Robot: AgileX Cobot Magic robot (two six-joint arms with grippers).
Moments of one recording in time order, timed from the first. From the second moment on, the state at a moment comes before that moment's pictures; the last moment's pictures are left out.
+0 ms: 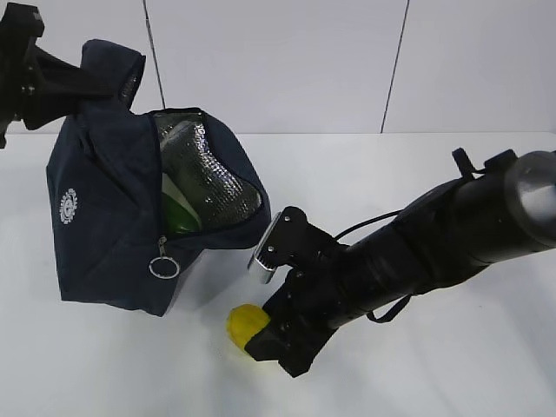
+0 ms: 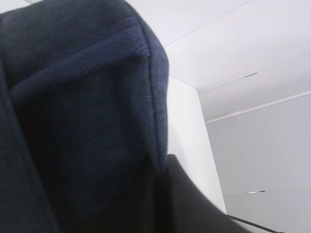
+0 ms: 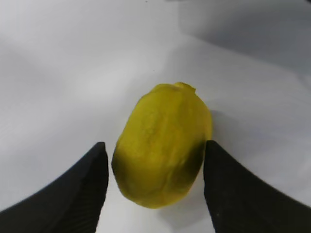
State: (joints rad) left arm -0.06 1.44 -0.88 -1.59 0.71 0.86; right arm 0.52 1.97 -0.94 1.45 0.53 -1.94
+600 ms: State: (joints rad) left arm -0.06 1.44 -0.88 -1.59 0.71 0.86; right arm 0.52 2.01 -0.95 1.45 0.53 -1.94
